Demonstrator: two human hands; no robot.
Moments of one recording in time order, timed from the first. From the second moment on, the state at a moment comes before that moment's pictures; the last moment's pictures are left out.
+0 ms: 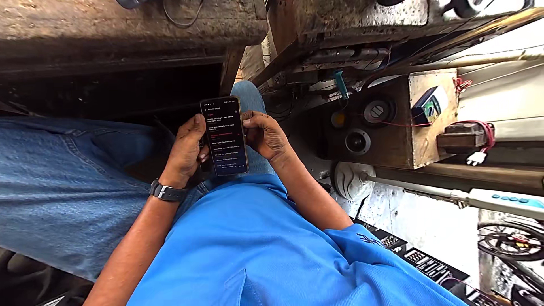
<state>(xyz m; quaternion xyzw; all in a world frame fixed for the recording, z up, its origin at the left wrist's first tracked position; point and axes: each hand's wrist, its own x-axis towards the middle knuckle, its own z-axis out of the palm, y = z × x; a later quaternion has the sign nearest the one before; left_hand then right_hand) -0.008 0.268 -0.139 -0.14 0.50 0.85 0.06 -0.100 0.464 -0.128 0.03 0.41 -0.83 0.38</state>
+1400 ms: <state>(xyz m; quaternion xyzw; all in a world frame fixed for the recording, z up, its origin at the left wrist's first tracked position) -0.006 0.264 -0.141 -0.14 0.53 0.83 0.08 -0.100 0.469 -0.146 0.05 0.39 -0.81 0.43</state>
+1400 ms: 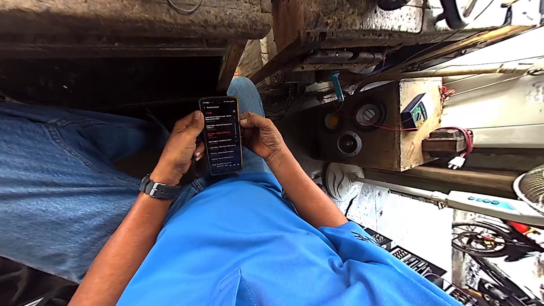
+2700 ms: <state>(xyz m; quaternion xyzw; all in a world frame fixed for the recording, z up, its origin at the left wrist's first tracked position) -0.088 0.230 -0.268 -0.48 0.31 0.80 -0.15 -0.115 0.519 -0.153 -0.06 0.77 -0.61 0.16</state>
